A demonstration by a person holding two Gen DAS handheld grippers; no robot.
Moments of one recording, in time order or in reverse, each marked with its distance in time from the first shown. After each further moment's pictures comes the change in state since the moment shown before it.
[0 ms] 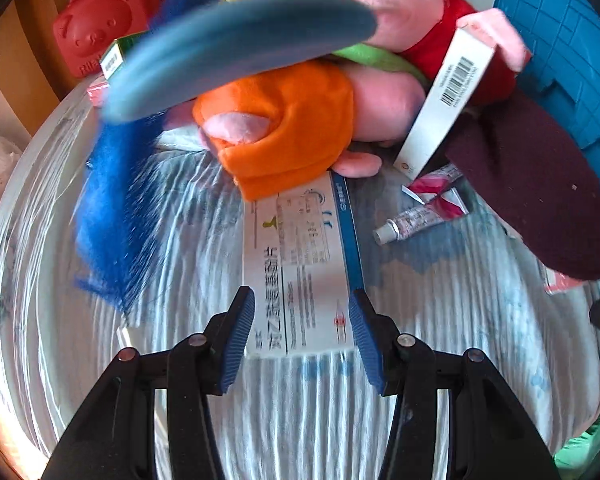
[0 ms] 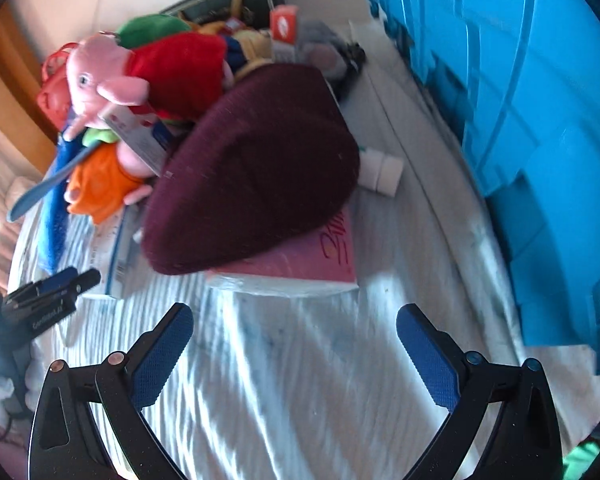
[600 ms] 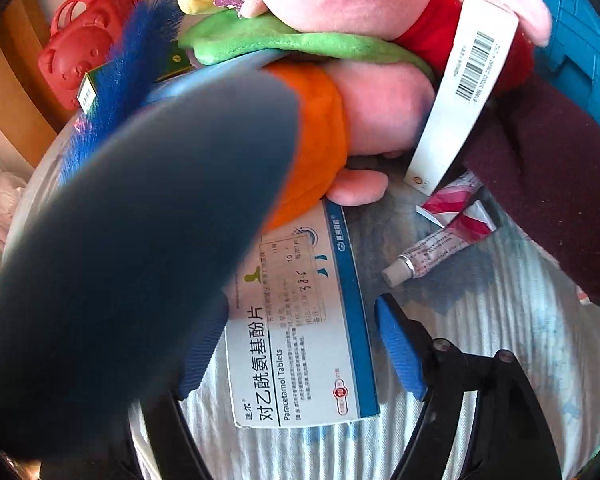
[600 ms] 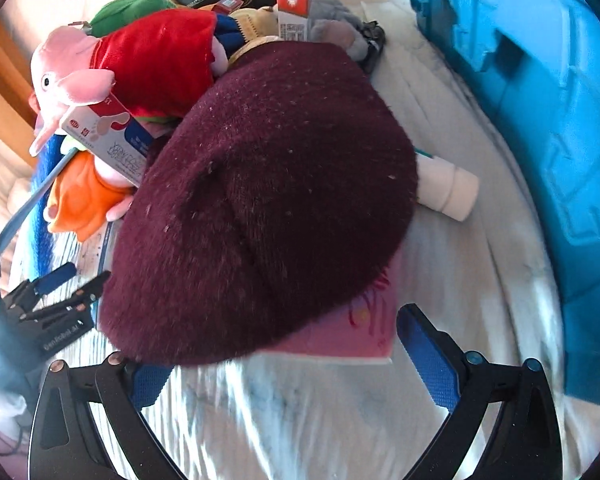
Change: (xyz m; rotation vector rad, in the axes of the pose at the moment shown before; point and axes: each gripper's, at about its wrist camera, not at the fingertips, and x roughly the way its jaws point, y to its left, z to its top) left arm 0.021 -0.024 0.012 0.084 -0.037 0.100; right arm 0.051 0.010 0.031 0.007 0.040 0.044
